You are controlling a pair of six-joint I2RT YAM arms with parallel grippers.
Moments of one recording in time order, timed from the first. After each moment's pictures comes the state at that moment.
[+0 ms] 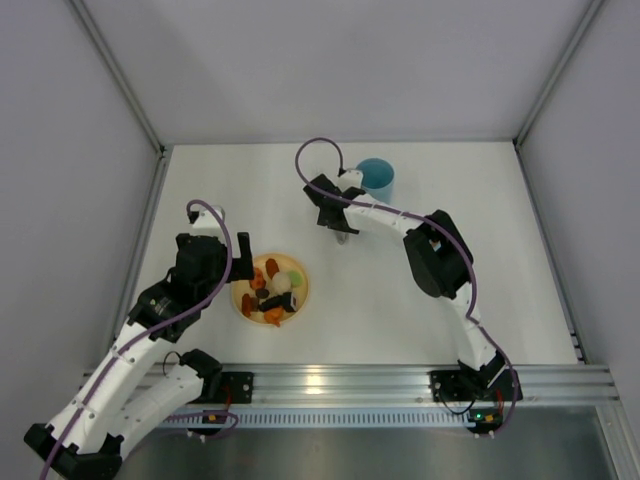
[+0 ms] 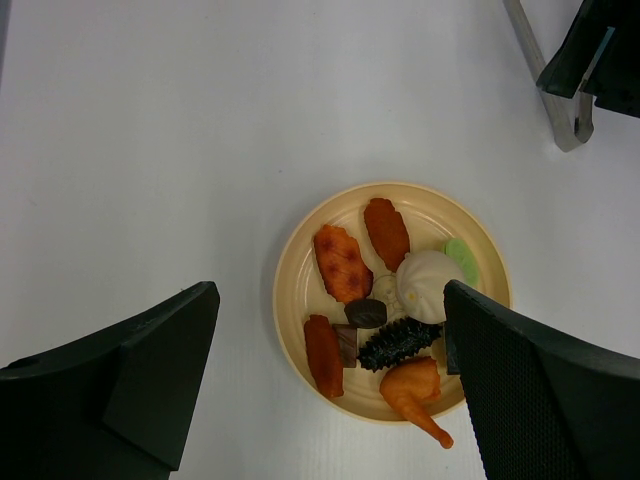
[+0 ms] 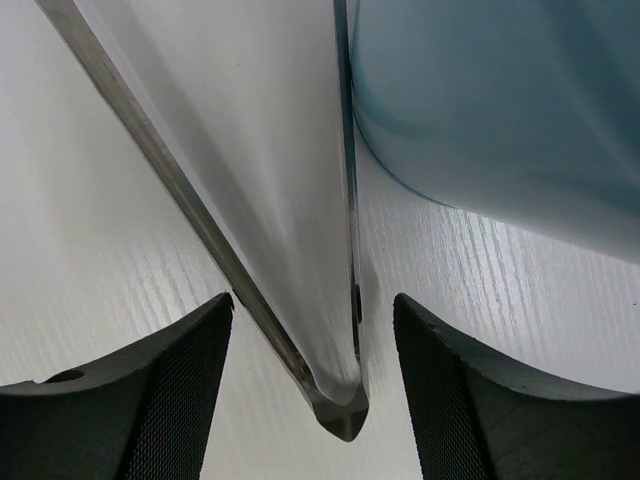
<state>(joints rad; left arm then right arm) -0.53 0.71 0.83 -0.67 -0.41 -0.31 0.74 2.24 1.79 -0.63 0.57 0.87</state>
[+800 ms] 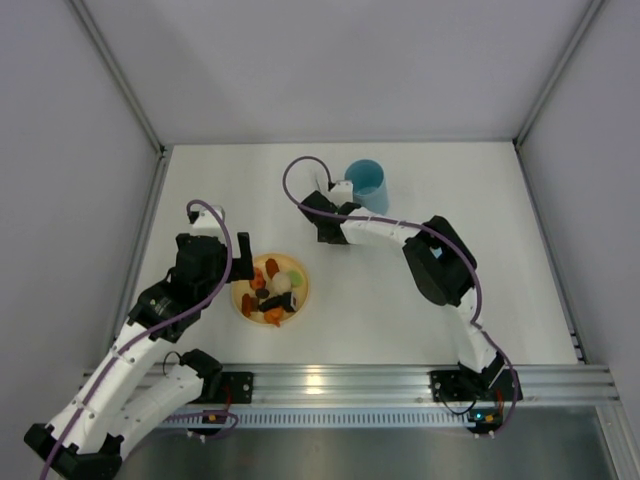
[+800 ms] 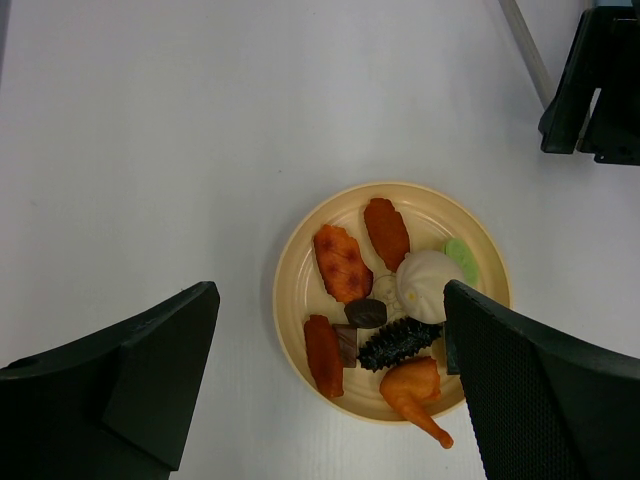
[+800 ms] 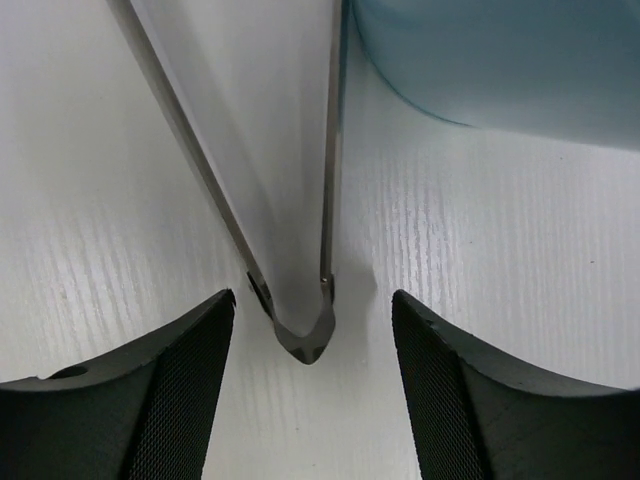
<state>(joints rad) -0.53 0.71 0.83 -0.67 -0.41 -0.31 0.81 2.19 1.66 -0.57 0.62 0.73</state>
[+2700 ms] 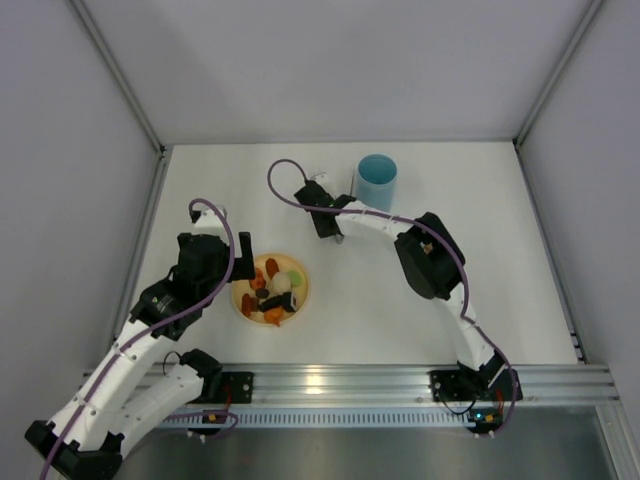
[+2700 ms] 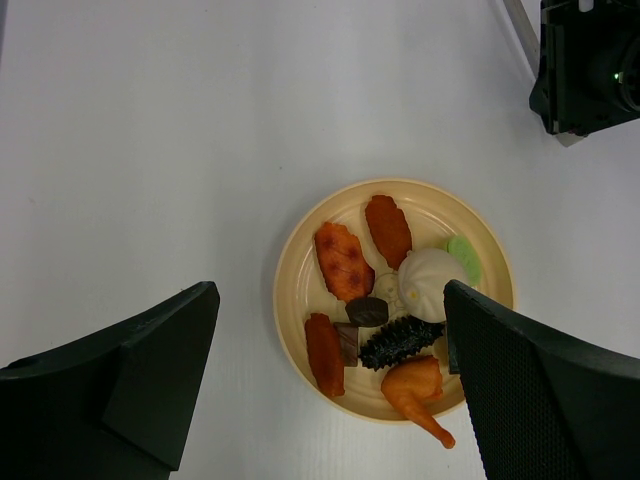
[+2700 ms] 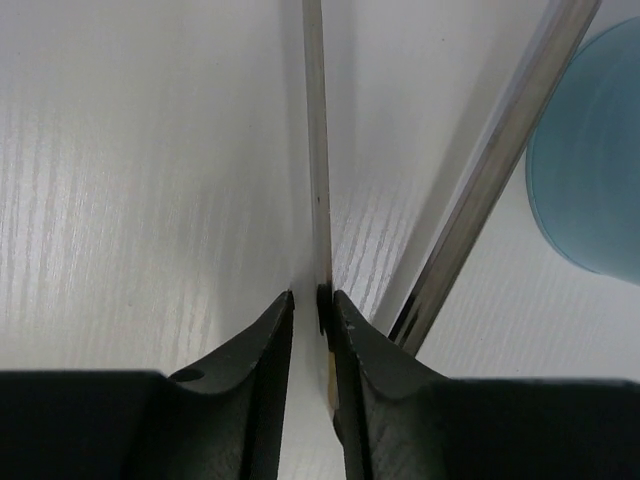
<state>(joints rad) -0.53 0.72 0.83 -0.67 -0.41 -0.31 0.78 2.28 1.80 -0.53 0.45 0.33</state>
